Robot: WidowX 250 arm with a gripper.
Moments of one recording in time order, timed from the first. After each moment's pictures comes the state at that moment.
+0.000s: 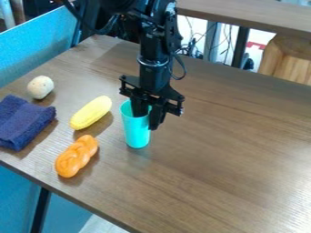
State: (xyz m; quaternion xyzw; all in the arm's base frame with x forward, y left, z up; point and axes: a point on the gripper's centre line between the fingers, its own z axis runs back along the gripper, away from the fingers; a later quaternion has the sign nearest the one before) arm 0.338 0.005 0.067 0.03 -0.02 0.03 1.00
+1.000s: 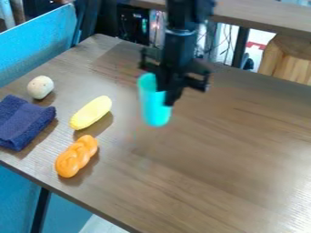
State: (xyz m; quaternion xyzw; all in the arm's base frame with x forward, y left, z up) arm 0.345 -0.033 0.117 0.04 -0.05 0.02 1.00
